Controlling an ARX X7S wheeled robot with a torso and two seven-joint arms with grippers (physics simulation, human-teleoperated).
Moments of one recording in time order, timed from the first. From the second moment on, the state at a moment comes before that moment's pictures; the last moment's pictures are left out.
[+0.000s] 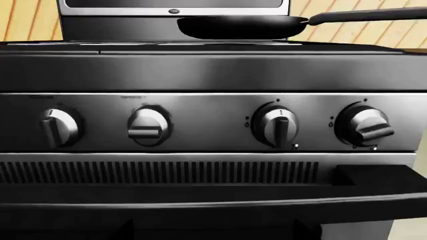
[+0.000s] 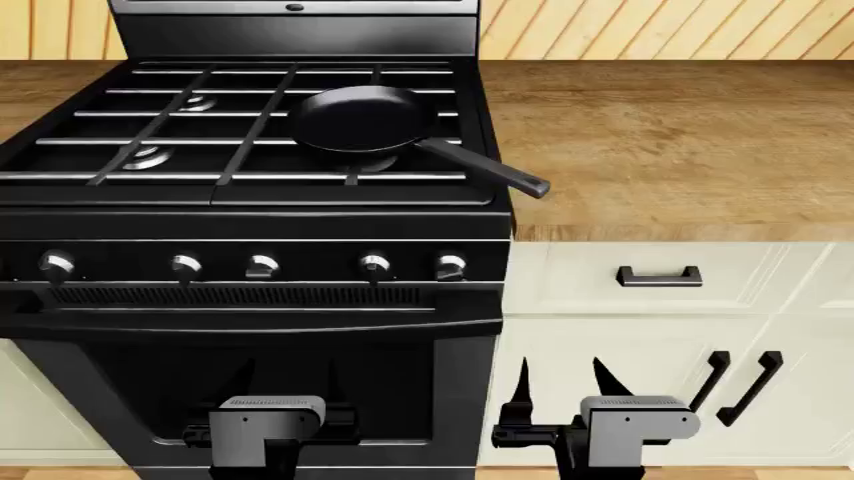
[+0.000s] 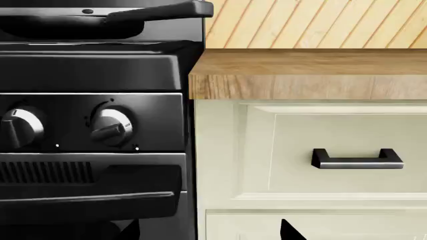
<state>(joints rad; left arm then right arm) 0.00 0.00 0.00 0.00 0.00 0.00 0.00 0.00 0.00 0.00 0.00 0.00 0.00 0.00</state>
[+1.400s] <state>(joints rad) 0.00 -0.12 0.11 0.01 -0.10 0.01 -0.09 0.02 0.10 -0.13 0.04 0.13 0.03 0.11</state>
